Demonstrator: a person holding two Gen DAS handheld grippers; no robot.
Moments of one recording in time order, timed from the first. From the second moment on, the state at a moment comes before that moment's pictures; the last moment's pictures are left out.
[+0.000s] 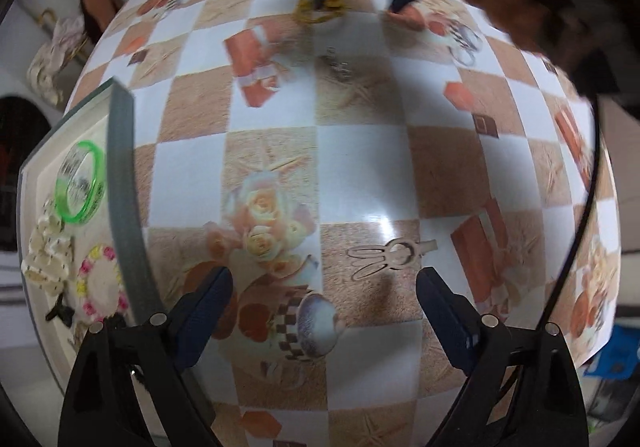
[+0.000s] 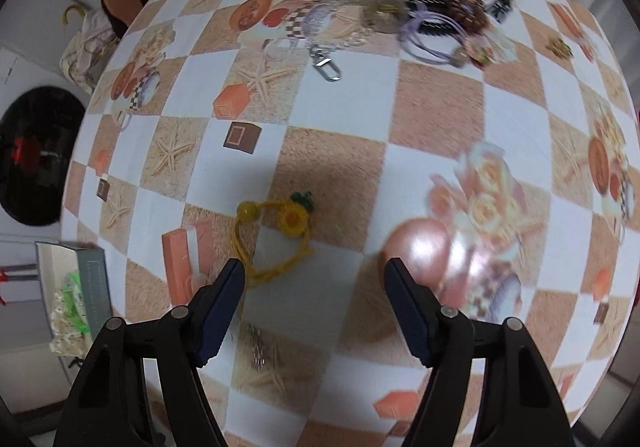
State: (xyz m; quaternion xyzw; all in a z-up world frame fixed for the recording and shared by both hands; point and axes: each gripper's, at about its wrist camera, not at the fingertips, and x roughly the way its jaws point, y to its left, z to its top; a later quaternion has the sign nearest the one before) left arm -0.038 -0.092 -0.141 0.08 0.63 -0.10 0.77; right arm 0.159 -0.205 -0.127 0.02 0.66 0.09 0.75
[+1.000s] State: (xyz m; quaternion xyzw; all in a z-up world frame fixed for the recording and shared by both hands) left arm -0.045 -0.150 -0.157 0.22 0.58 -0.26 0.74; right arm 0.150 -0.204 -0.129 -0.04 0.64 0.11 0.76
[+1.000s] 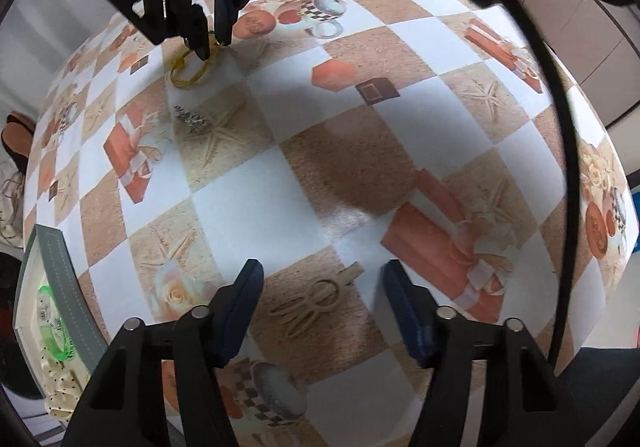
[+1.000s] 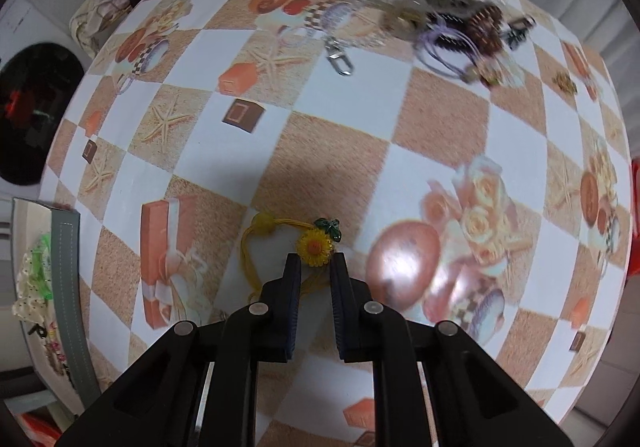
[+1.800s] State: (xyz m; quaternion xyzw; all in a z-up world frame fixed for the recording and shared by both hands) left arm -0.015 -0.072 -0.135 -0.06 0.67 -0.15 0.73; right arm 0.067 -0.265 -0.103 0.06 0.67 0.10 0.73
